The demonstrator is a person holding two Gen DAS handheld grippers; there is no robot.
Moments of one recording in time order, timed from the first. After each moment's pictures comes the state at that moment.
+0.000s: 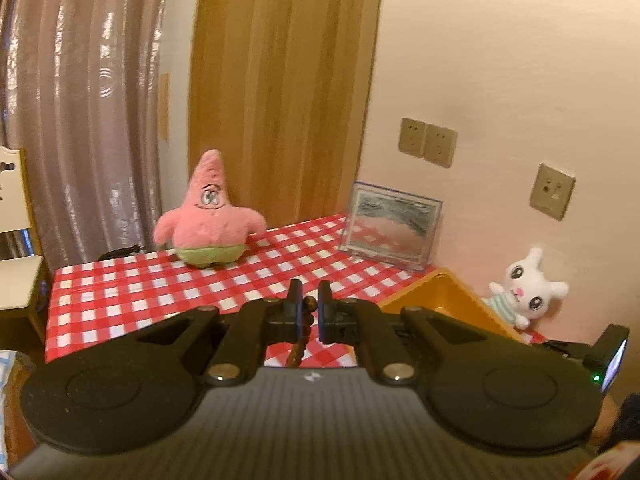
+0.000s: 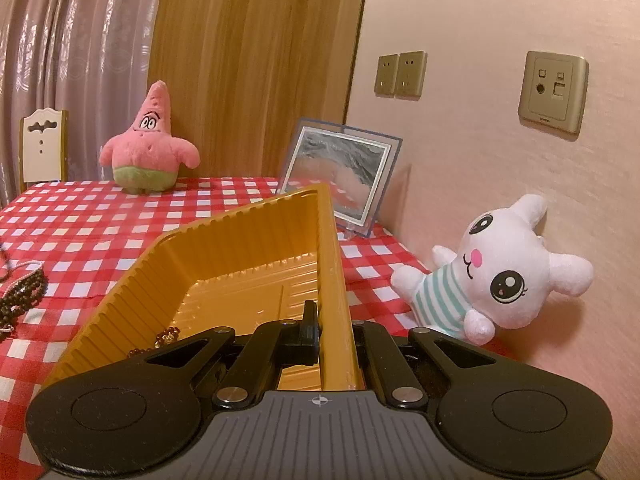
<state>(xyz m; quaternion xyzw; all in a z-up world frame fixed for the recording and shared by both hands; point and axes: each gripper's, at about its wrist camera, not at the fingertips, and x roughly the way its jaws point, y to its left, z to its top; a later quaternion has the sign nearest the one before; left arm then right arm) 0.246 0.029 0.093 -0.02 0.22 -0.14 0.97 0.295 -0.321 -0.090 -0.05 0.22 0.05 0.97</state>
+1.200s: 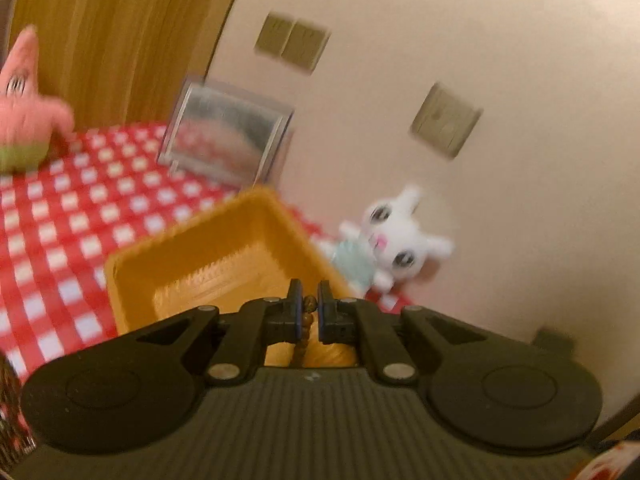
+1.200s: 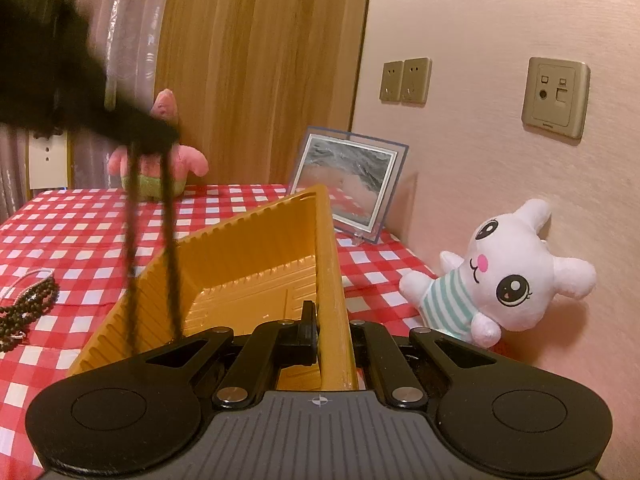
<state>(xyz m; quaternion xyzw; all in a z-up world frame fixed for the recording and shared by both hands) 0.310 -0.125 -0.003 -0.10 0.33 -0.31 0.88 0.291 -0.318 -0.084 -0.04 0.22 0.06 0.97</state>
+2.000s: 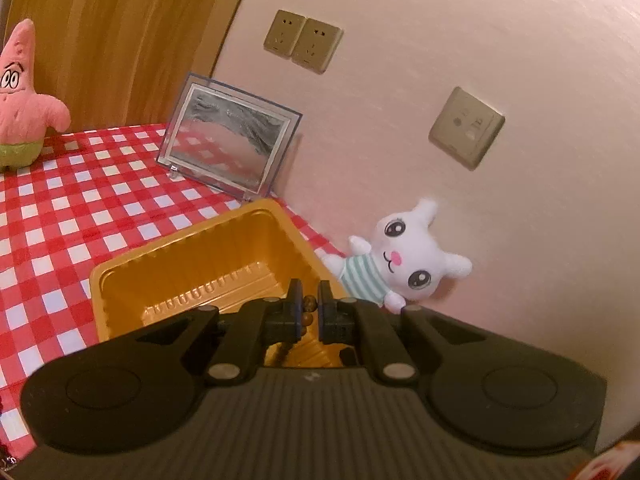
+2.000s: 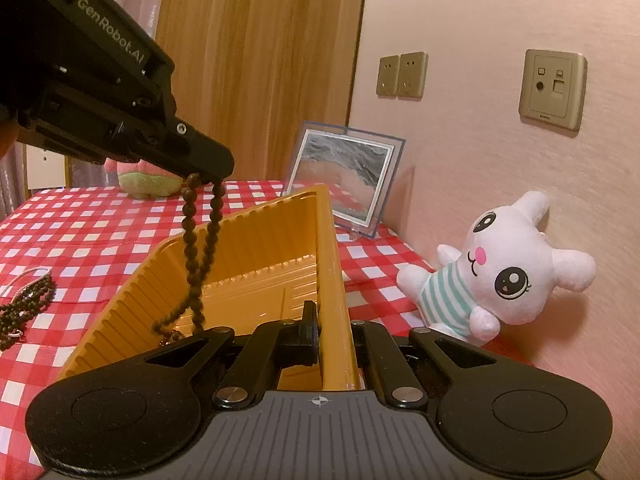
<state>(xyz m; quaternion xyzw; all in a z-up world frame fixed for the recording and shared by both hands) 0.337 -0.144 -0.016 -0.11 0.32 -0.30 0.89 0.290 -0.321 -0.088 -0.04 0.22 0.05 0.97</state>
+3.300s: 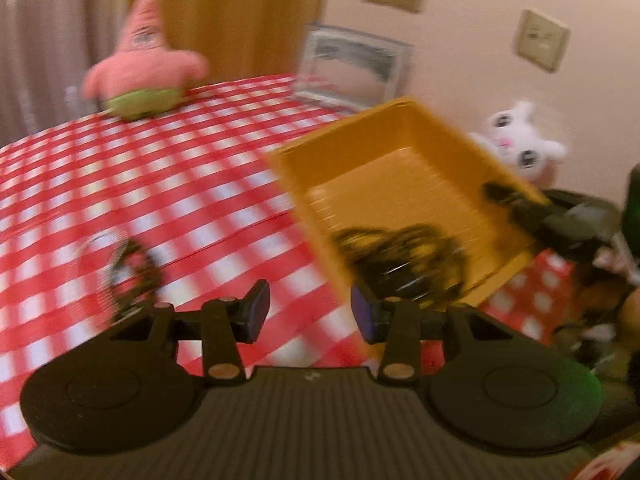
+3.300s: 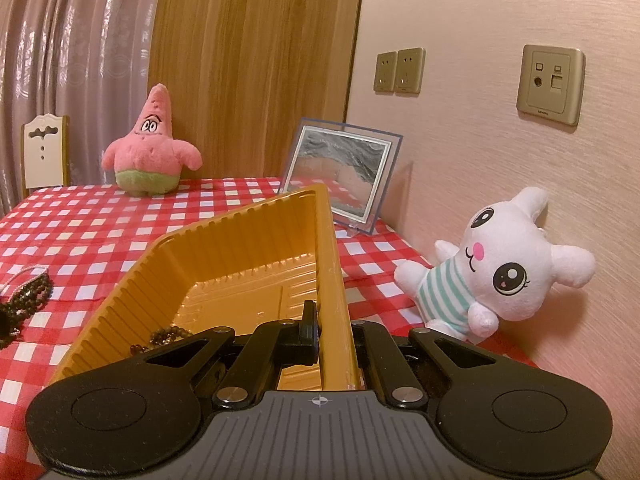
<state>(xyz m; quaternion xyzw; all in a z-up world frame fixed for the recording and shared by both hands) 0.238 -0.041 -0.063 0.00 0.37 -0.15 0.92 0.291 -0.323 -0.090 -0.04 0.23 0.05 0.97</state>
